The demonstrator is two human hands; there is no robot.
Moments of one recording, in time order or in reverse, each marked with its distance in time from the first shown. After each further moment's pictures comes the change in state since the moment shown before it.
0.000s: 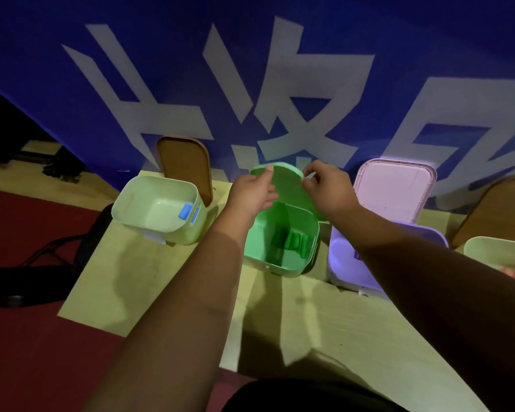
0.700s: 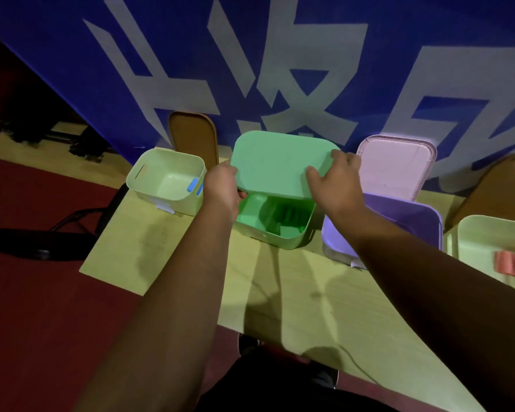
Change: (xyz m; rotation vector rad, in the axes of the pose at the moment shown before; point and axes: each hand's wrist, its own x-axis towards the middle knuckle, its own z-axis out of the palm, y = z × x) left_hand -0.048 -0.030 -0.030 -0.387 0.263 -0.065; right_hand -0.070 -0.003 -0.024 0.044 0.044 0.169
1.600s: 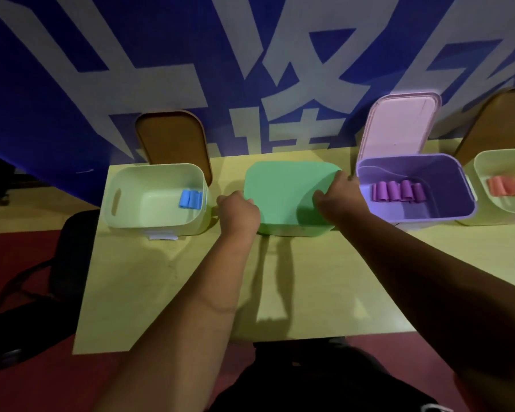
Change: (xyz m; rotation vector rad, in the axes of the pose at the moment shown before) left_hand 0.115 -0.052 -0.078 1.161 -0.190 0.322; right_hand -0.029 -0.017 0.118 -0.197 -0.066 0.545
